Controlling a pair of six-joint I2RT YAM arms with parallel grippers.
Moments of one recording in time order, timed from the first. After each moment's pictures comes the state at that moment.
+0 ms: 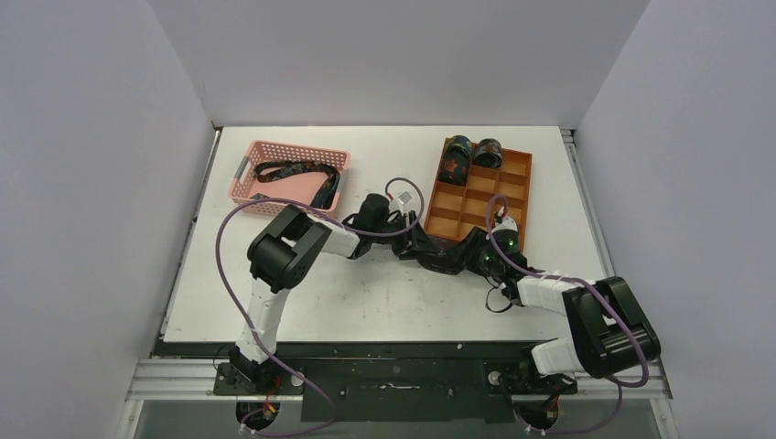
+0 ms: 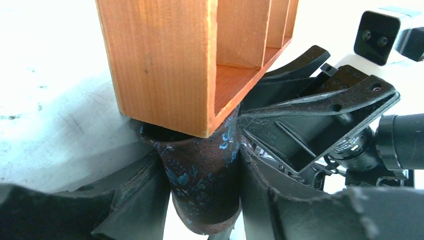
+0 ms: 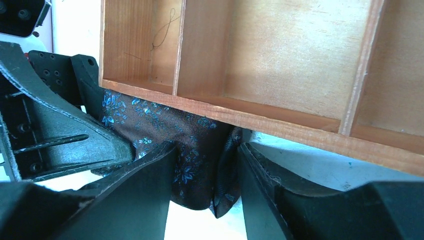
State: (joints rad) left arm -0.66 2.17 1.12 0.53 0.70 -1.07; right arm 0.29 1.38 0.35 0.40 -0.17 0.72
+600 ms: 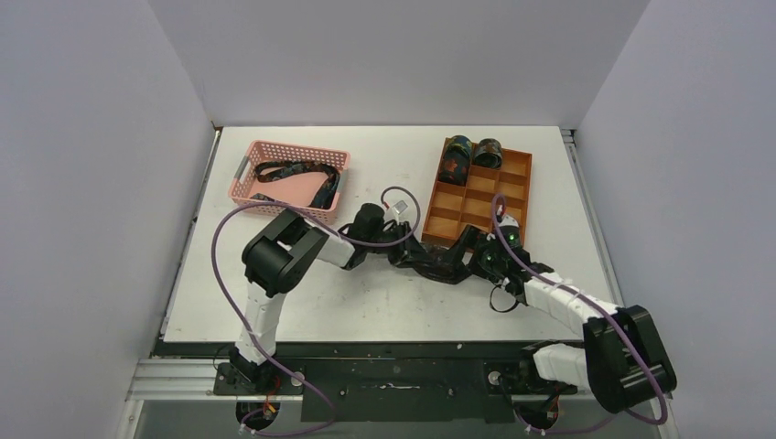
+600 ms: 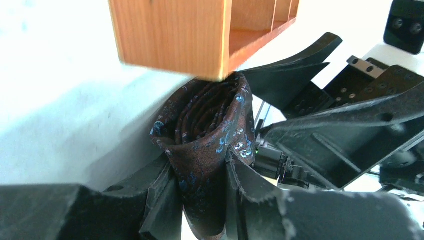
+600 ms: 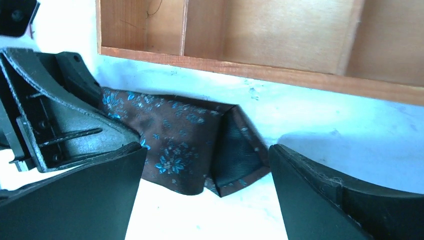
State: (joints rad) left arm -0.67 2.14 1.02 0.62 0.70 -1.09; right arm 0.32 1.24 0.41 0.12 -0.15 0.70
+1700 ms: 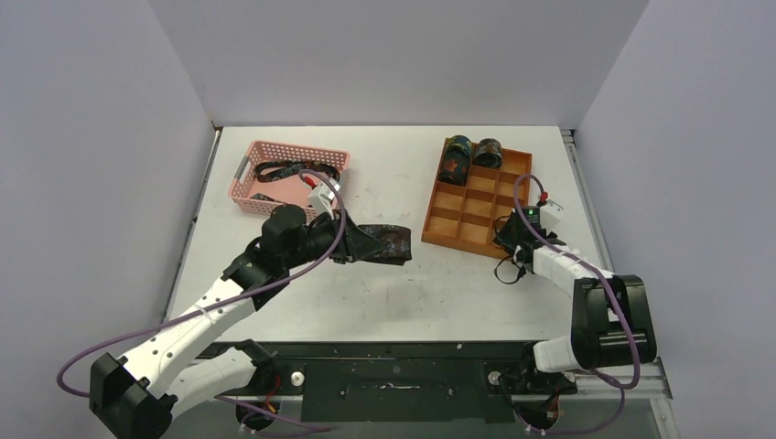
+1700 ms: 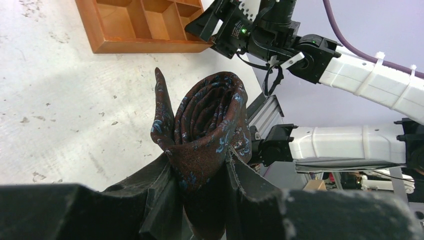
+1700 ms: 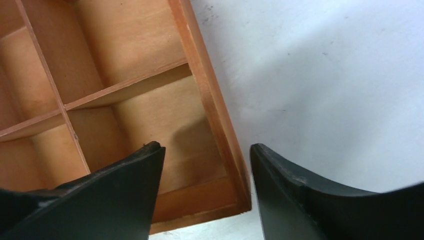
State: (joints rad) left arm -0.65 0.98 0.79 -0.09 0.36 -0.79; right arm 0.08 1.39 0.62 -0.11 0.33 0.62
